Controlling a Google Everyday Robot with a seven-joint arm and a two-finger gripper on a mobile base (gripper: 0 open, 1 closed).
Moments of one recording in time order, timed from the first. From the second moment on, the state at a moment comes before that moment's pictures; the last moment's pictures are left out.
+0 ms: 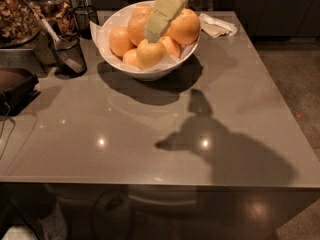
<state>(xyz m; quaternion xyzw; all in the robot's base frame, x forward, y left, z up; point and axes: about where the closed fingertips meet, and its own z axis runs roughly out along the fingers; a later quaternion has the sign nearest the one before) 0.580 -0.033 1.051 -0.52 0.82 0.03 0.24</state>
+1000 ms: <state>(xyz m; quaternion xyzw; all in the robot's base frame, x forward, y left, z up) 0.634 0.006 1.049 -0.47 0.84 0.08 0.25</state>
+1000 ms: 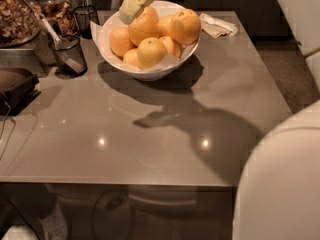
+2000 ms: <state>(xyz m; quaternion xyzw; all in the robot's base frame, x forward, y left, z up) 0.692 0.042 1.048 -0.38 0.87 0.11 0.28</state>
